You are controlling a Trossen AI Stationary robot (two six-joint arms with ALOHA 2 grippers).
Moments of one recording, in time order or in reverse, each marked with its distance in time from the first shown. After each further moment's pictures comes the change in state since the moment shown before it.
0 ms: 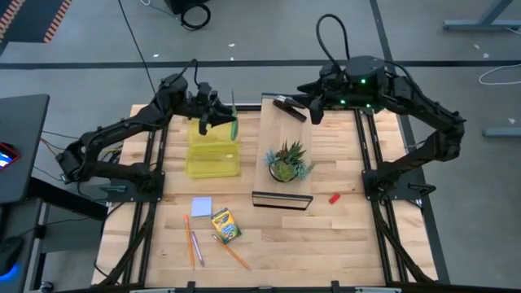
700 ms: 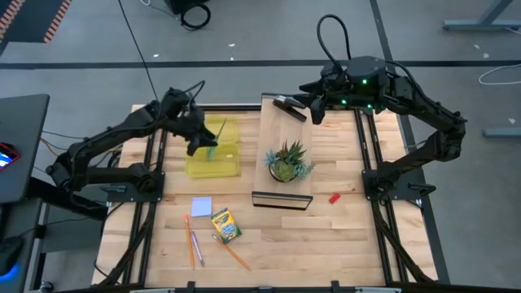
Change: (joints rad) left arm 0.008 -0.138 -0.064 -0.702 -0.164 0.379; right arm 0.001 -0.005 -0.001 -0.005 0.016 -0.007
